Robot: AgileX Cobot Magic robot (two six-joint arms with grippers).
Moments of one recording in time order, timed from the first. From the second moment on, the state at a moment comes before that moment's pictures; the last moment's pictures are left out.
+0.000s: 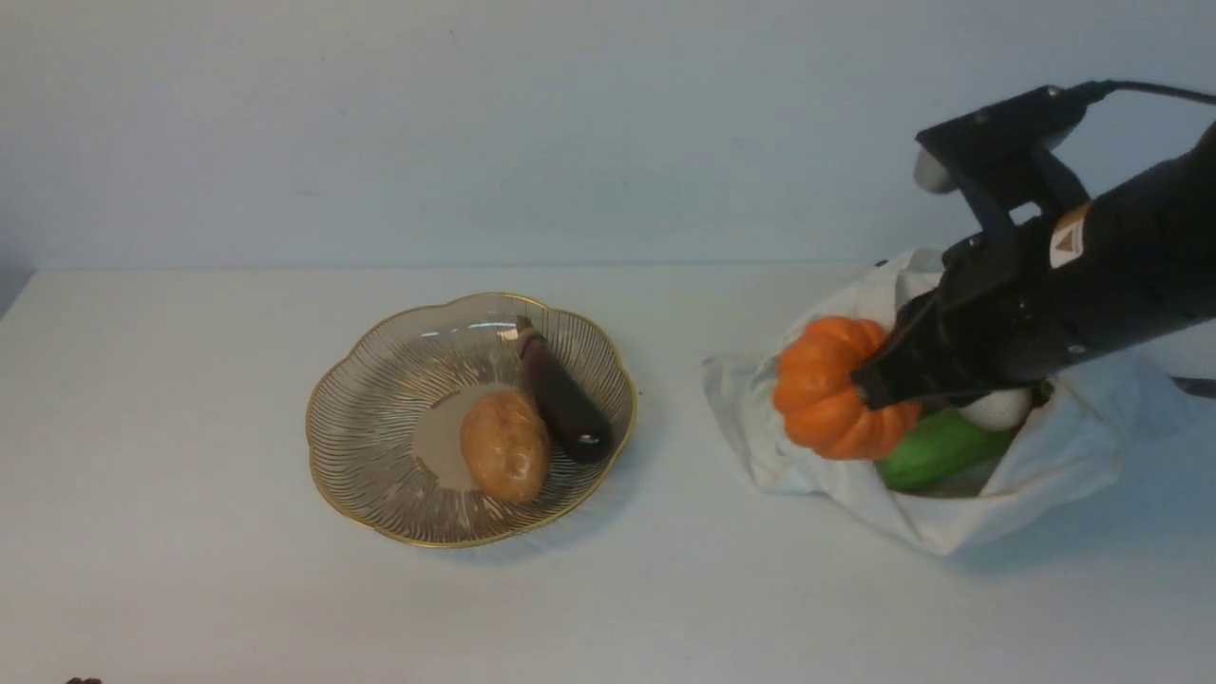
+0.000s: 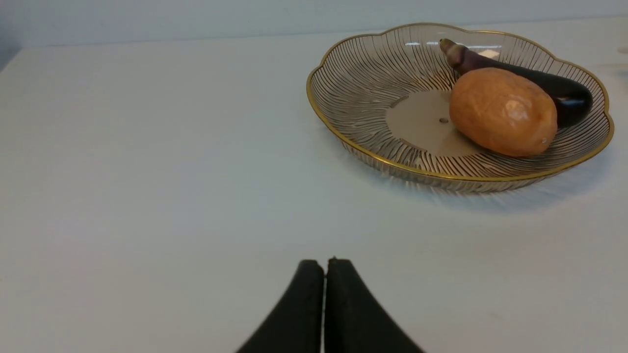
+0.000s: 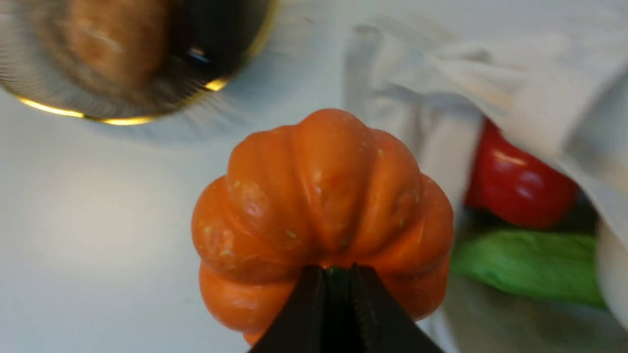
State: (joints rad) right arm 0.46 1.44 -1.19 0.21 0.87 -0.21; left arm -0.07 -0.01 0.03 -0.10 0.38 0.06
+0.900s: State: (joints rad) right arm 0.77 2.31 -2.10 0.31 0.95 -0.18; left arm -0.07 -0.01 0.03 -0.10 0.38 0.06
